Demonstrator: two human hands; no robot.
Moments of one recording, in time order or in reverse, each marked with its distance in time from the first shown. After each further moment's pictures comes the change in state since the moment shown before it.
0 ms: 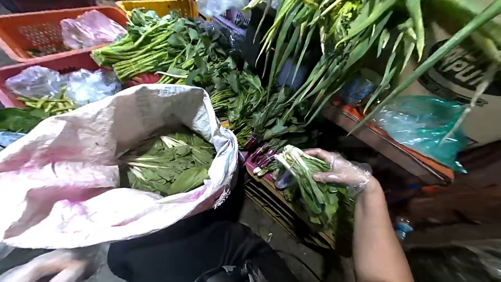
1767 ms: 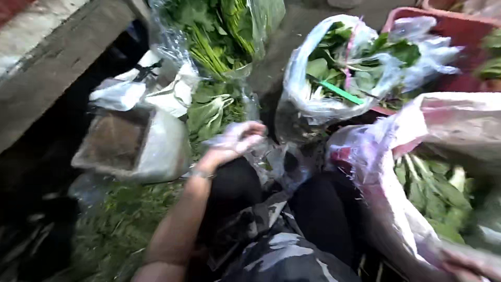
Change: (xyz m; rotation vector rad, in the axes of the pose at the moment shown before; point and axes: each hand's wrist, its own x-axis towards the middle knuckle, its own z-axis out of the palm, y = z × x) left_hand -0.183 0.007 -0.043 0.373 0.727 -0.717; right_hand 0.095 -0.142 0.200 -0.026 -0.798 -0.892
